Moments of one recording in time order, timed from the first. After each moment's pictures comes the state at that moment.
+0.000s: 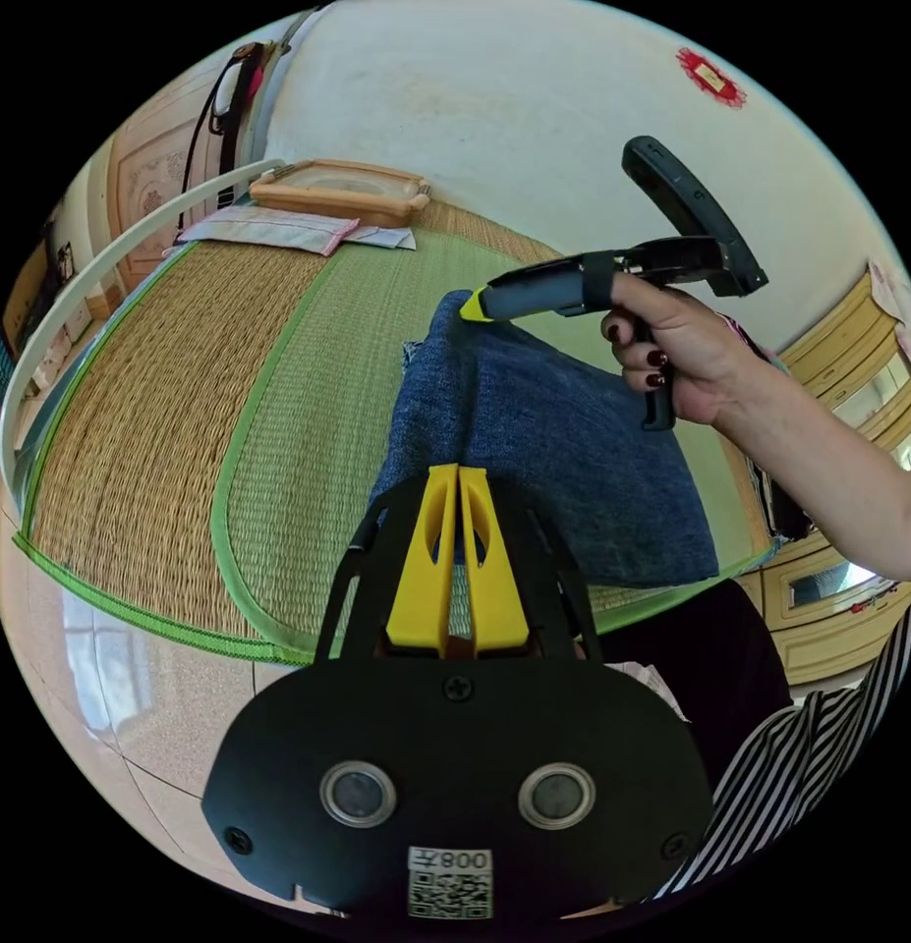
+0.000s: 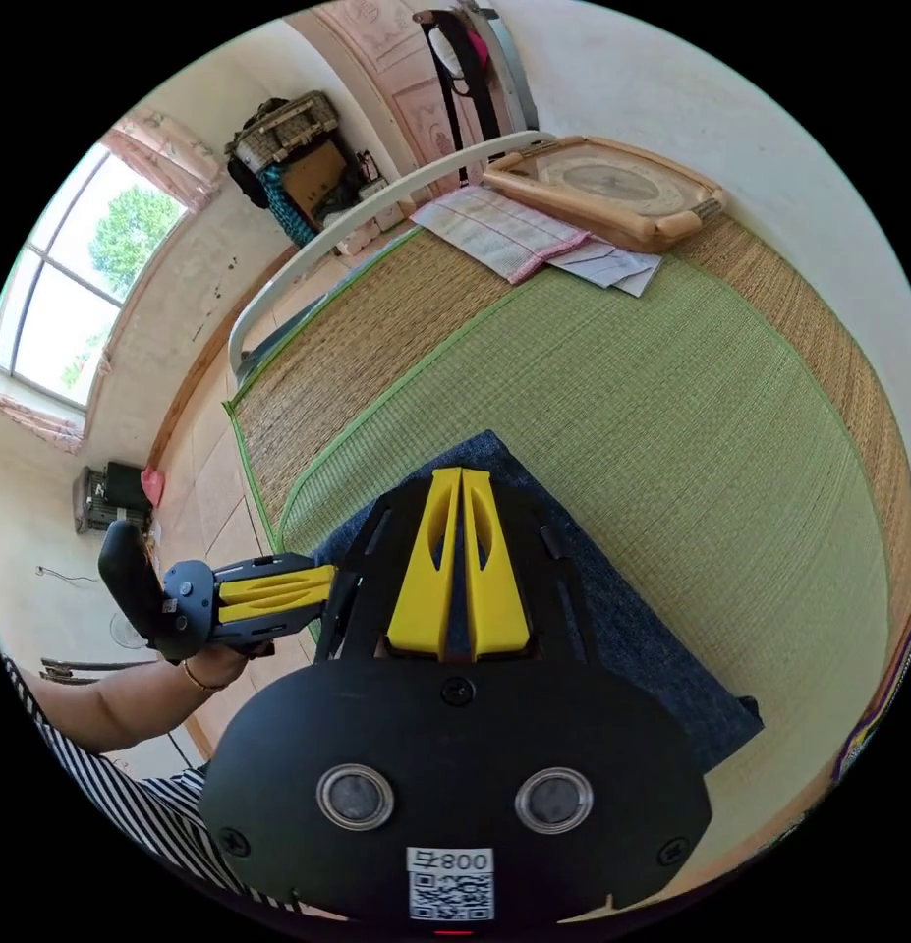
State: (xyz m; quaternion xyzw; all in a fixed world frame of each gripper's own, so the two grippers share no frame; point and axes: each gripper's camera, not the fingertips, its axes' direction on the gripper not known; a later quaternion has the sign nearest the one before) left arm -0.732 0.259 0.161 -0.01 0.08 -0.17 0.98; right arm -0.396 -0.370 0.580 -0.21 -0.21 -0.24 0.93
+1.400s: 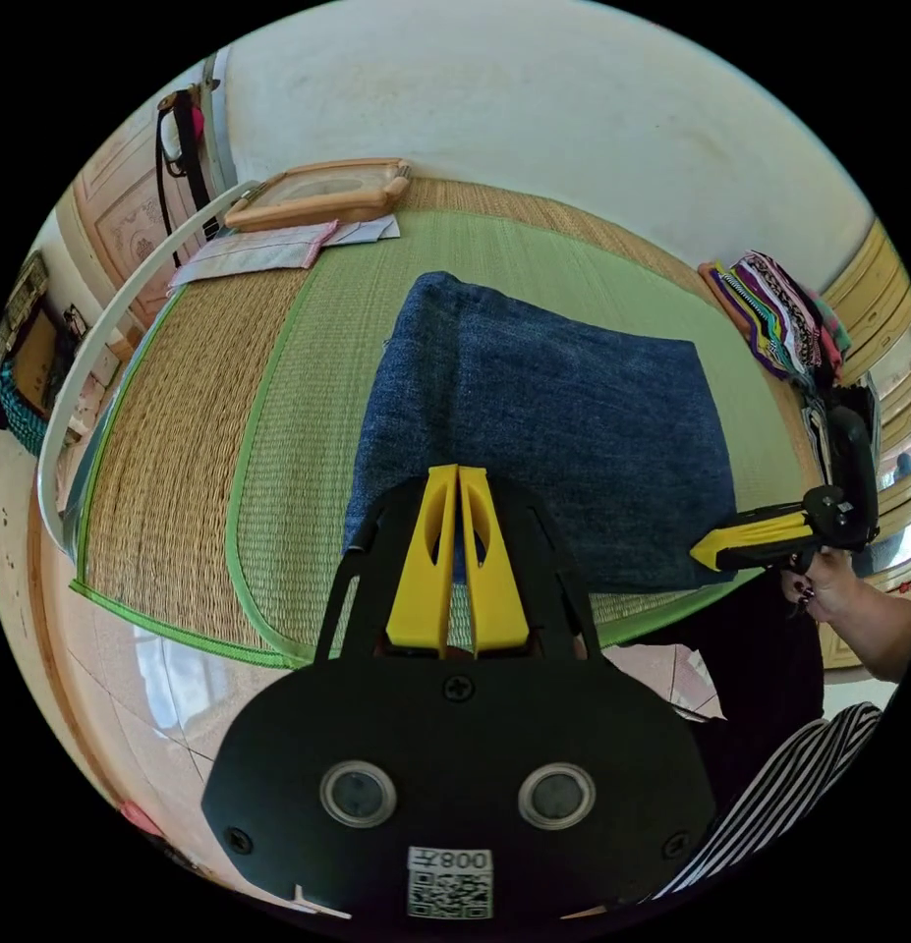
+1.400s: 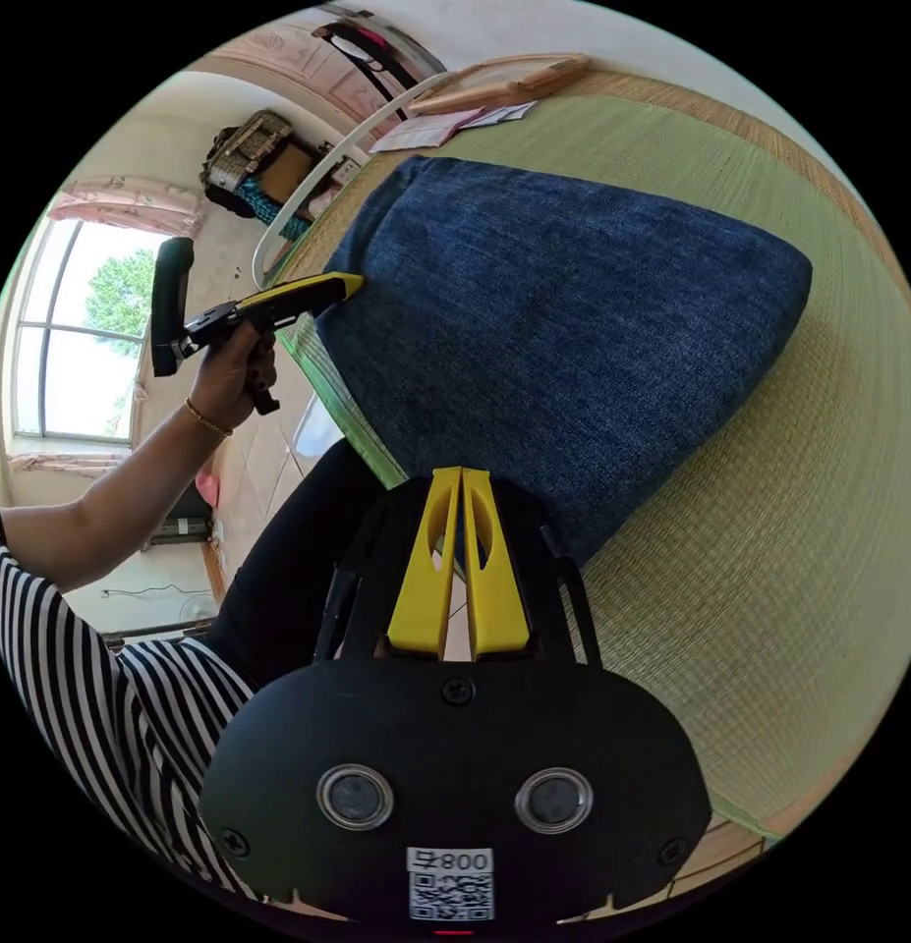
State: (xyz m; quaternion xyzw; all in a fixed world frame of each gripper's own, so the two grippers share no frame) left arm -0.577 0.176 0.176 -0.09 0.01 -0.13 0.99; right arm -0.119 -0.094 0.500 -0.30 -0.25 -0.16 0.91
